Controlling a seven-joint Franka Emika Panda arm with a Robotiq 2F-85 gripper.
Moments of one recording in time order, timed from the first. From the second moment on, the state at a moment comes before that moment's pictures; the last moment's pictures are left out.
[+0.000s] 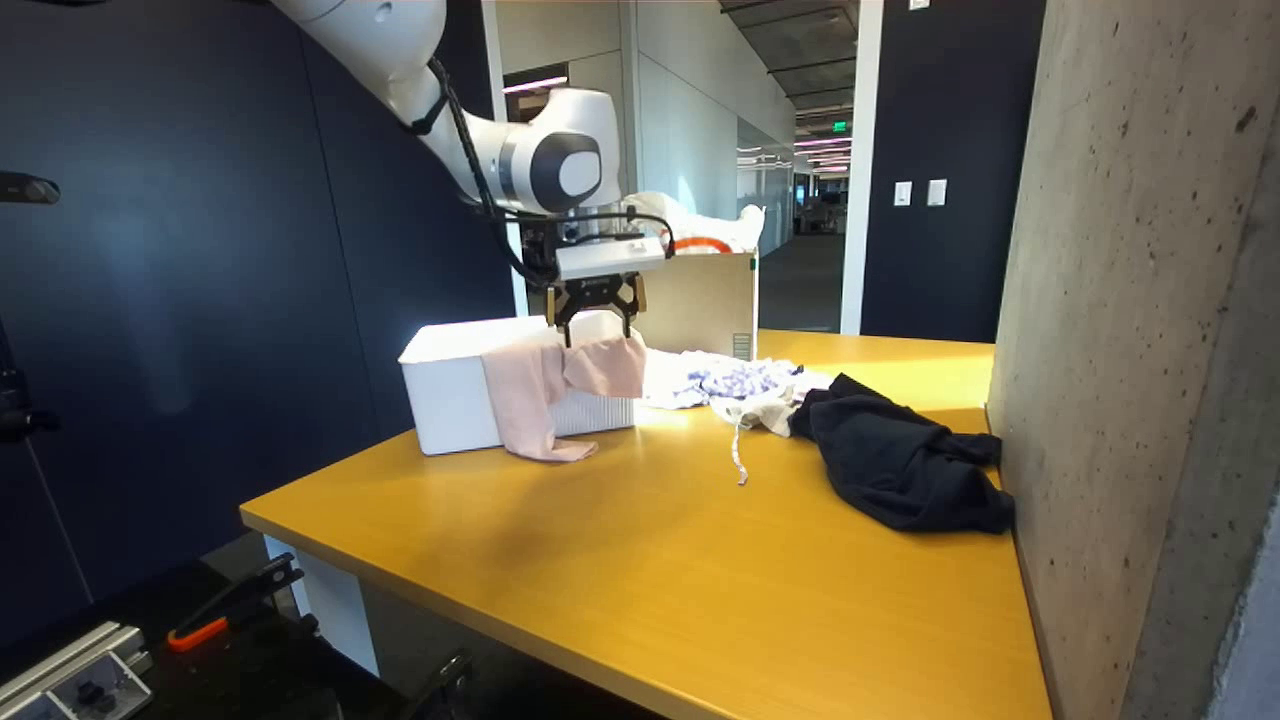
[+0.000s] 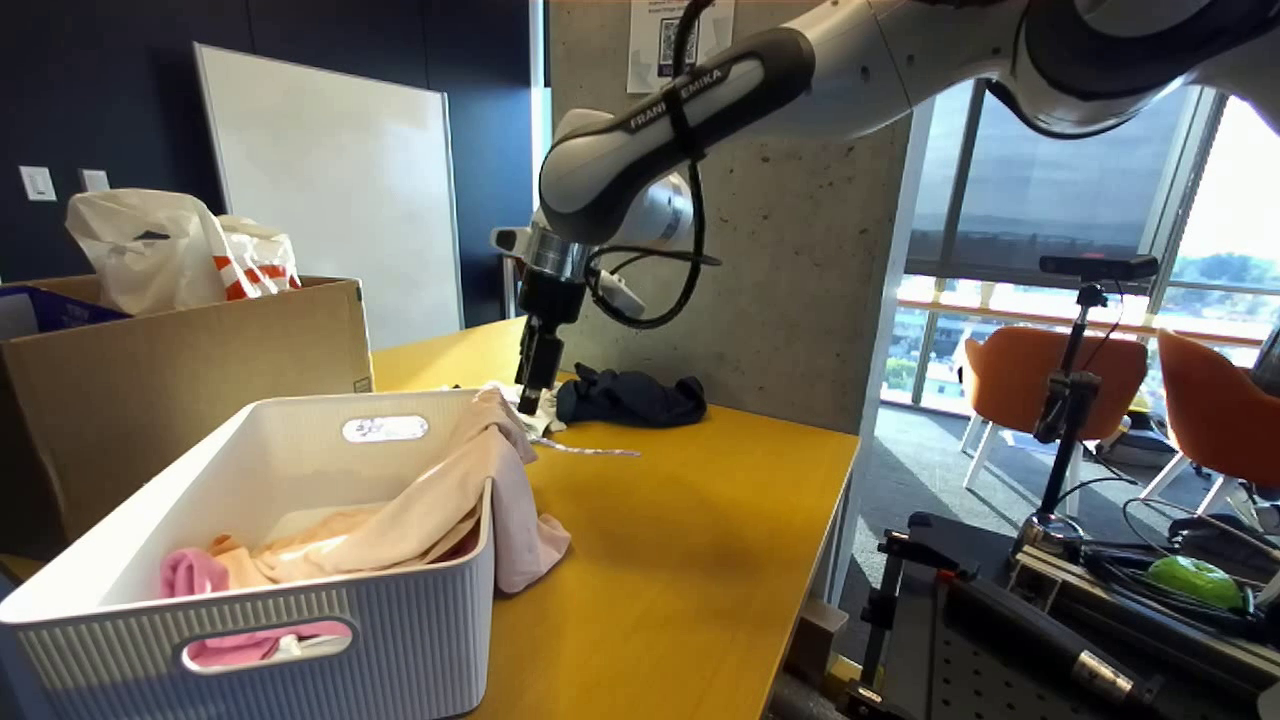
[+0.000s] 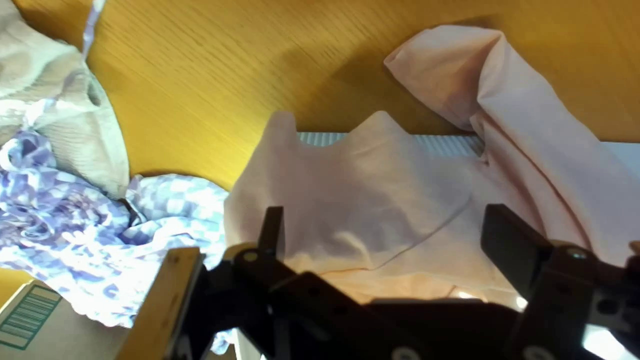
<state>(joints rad) -0.05 0.80 0.13 -1.33 0.06 2.36 -0.86</state>
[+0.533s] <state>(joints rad) -0.01 0.85 0.17 -1.51 0.06 2.72 -0.84</state>
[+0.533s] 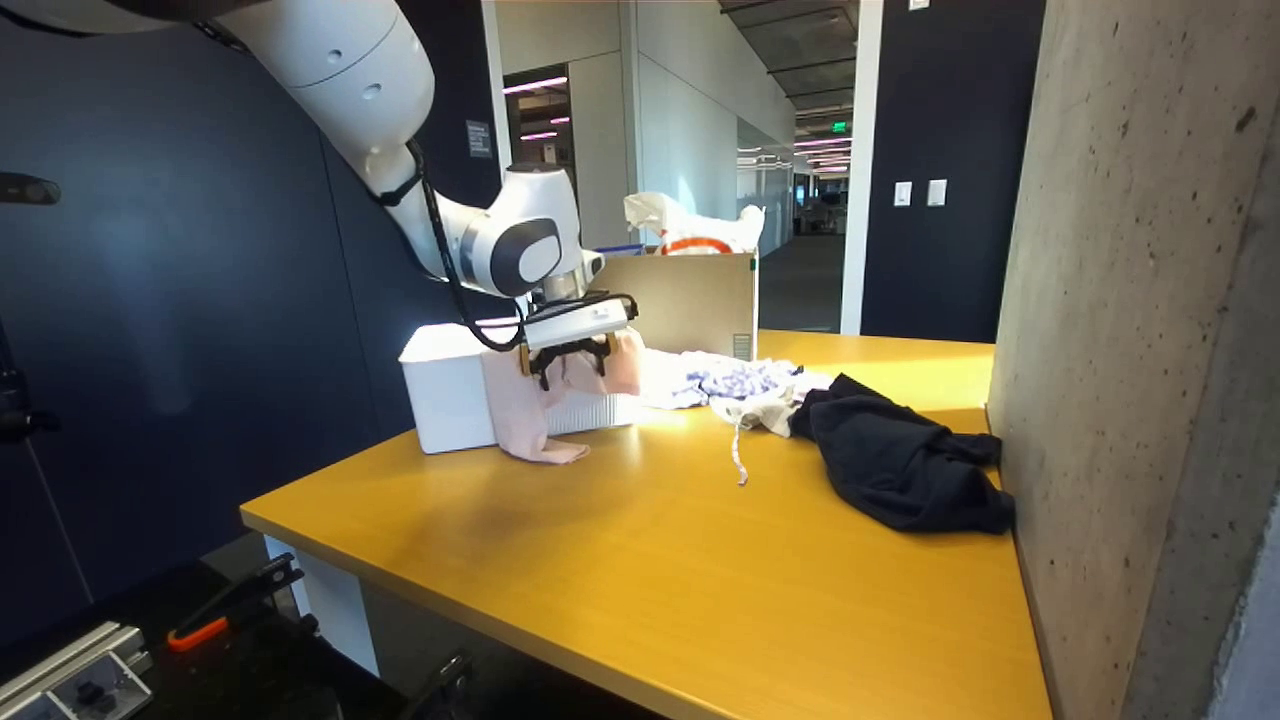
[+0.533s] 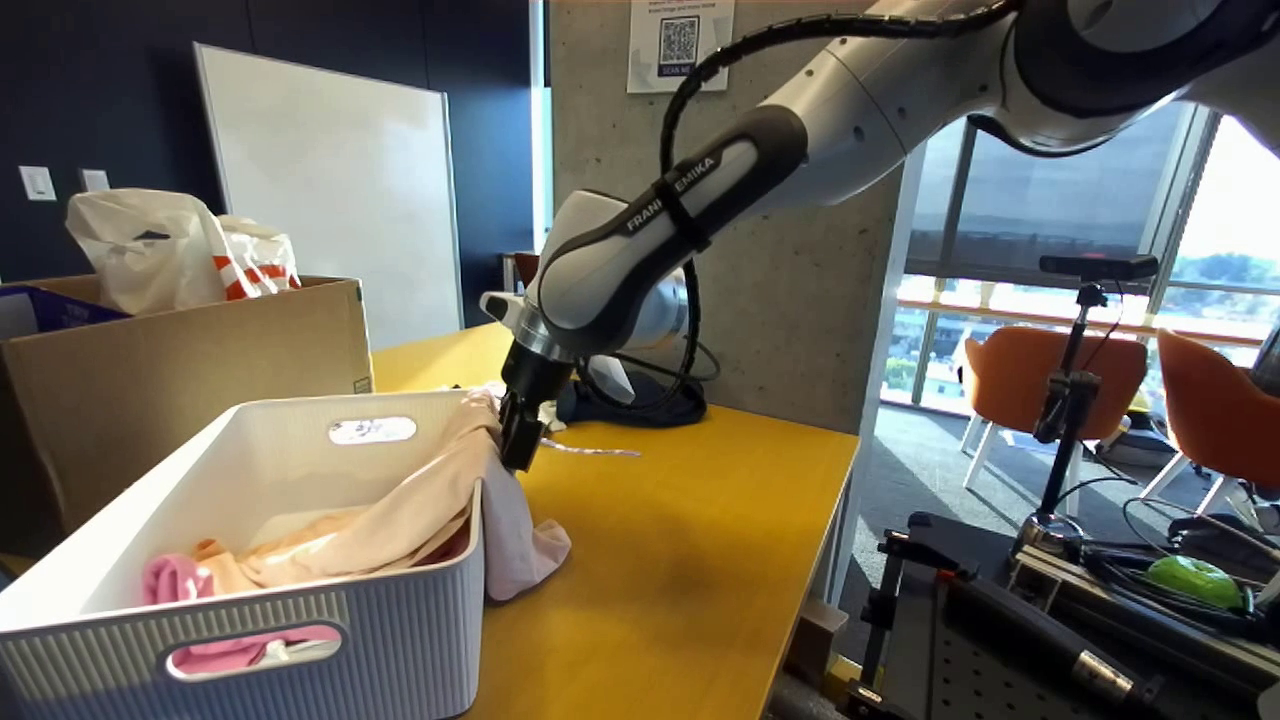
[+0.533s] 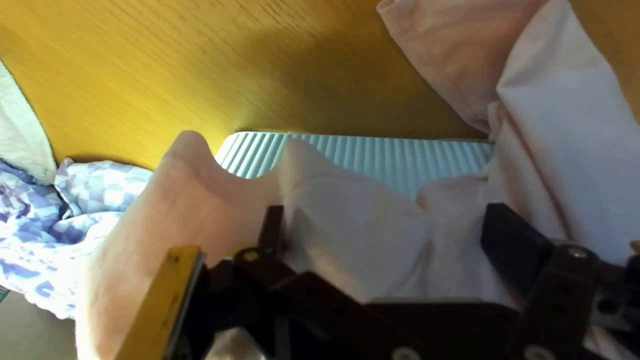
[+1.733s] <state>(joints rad) 0.01 0.84 0.04 -1.73 -0.25 3.27 -0.60</state>
